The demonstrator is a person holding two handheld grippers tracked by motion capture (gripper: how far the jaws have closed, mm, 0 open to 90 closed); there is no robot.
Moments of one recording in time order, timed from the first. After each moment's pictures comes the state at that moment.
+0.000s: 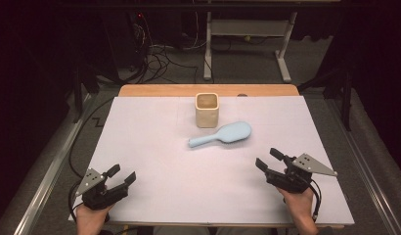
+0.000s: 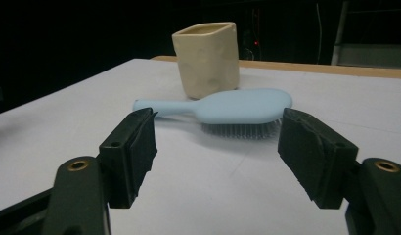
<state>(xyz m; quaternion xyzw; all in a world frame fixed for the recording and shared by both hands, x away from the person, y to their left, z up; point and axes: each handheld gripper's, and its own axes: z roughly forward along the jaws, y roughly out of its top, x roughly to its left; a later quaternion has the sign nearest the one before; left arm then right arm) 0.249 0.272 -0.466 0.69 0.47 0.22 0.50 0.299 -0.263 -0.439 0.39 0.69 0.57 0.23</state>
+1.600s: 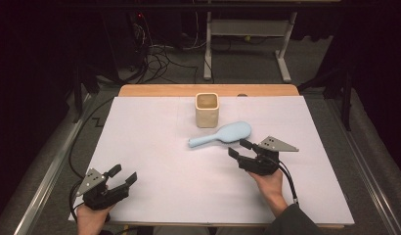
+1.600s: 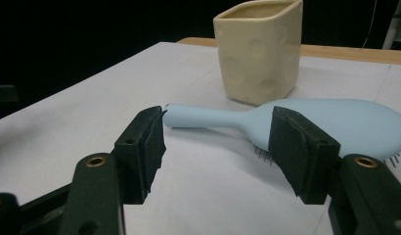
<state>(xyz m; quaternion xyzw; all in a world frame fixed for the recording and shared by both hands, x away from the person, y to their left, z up) 0.249 0.270 -0.466 0.70 0.46 0.22 0.50 0.347 -0.196 -0.436 0.37 0.72 0.56 0.17</state>
